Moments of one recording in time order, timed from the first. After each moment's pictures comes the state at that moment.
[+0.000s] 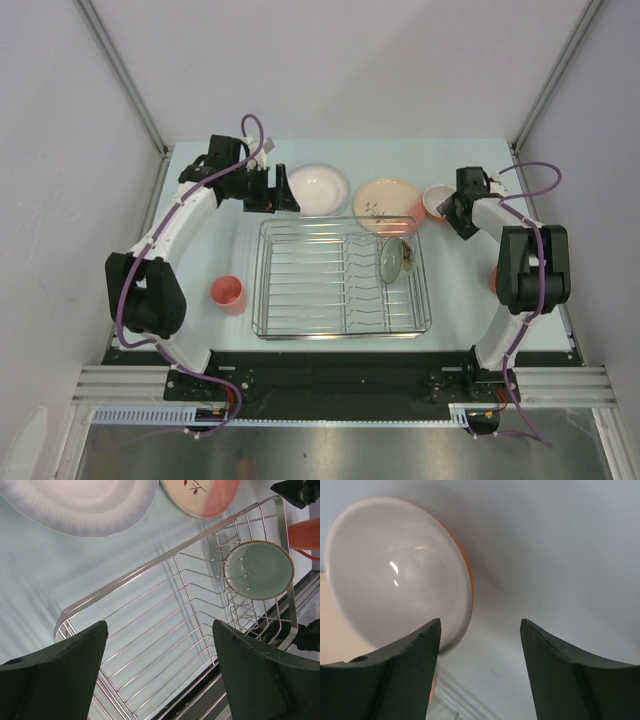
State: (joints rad) left arm -0.21 1.65 1.47 -0.70 0.57 -0.19; right arm 0.02 1.79 1.18 -0.35 0.26 0.88
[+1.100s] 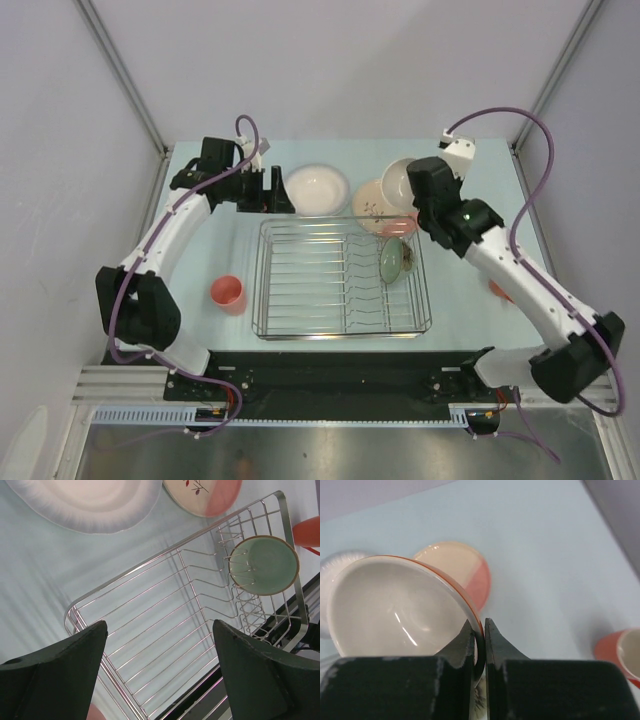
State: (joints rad) left arm -0.20 1.57 1.43 -0.71 0.54 -0.15; right arm 0.52 1.35 1.34 -0.58 0.75 0.53
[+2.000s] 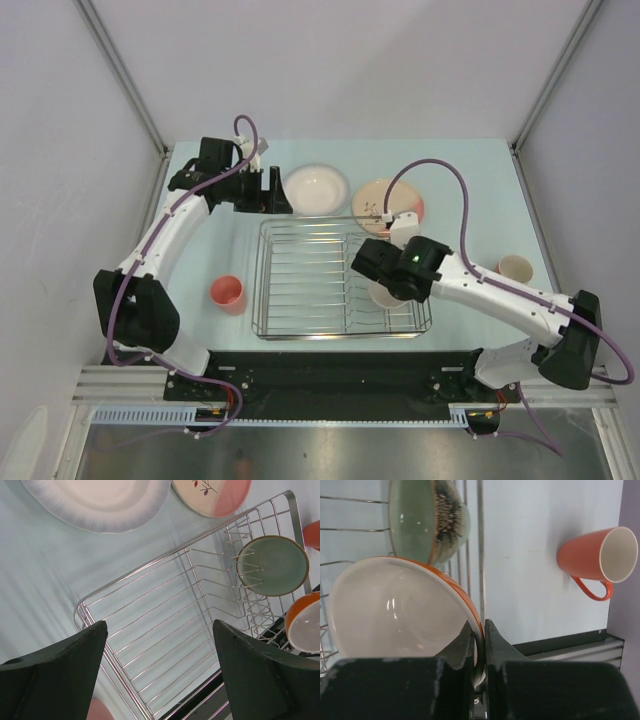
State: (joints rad) left arm -0.20 1.55 1.43 -0.72 0.50 -0.13; right arm 1.05 1.37 1.28 -1.33 0.78 0.85
